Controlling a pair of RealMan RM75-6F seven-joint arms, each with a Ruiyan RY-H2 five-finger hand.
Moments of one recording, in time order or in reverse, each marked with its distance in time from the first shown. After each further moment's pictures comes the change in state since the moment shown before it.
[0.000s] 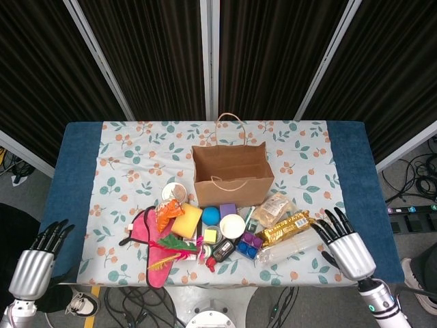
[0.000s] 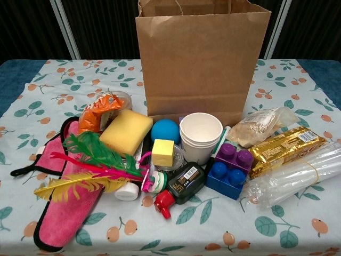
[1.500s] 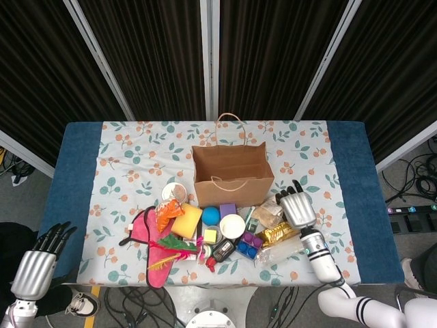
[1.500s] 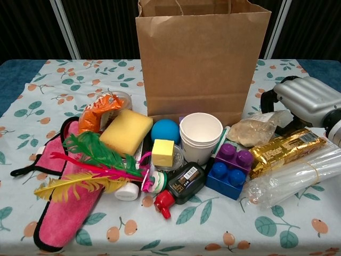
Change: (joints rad) left arm -0.006 -0.016 0.010 0.049 -0.007 -0.015 -0.027; right arm 0.311 -0.334 0.180 0.091 0.473 -0.428 -0.269
